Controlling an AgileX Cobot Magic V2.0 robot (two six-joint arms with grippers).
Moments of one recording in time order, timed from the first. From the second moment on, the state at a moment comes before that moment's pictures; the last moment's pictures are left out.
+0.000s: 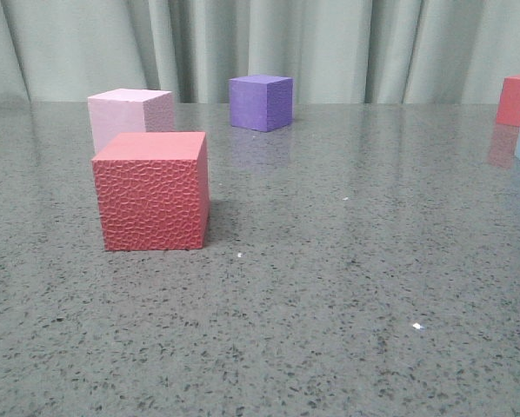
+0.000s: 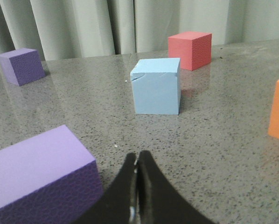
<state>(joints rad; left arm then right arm) -0.07 0.00 0.00 -0.02 0.09 0.11 0.04 -0.01 0.03 0.00 0.12 0.15</state>
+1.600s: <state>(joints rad) -0.07 0.74 -1.19 -0.10 1.26 0.00 0.04 0.61 -1.07 0.02 1.12 0.13</state>
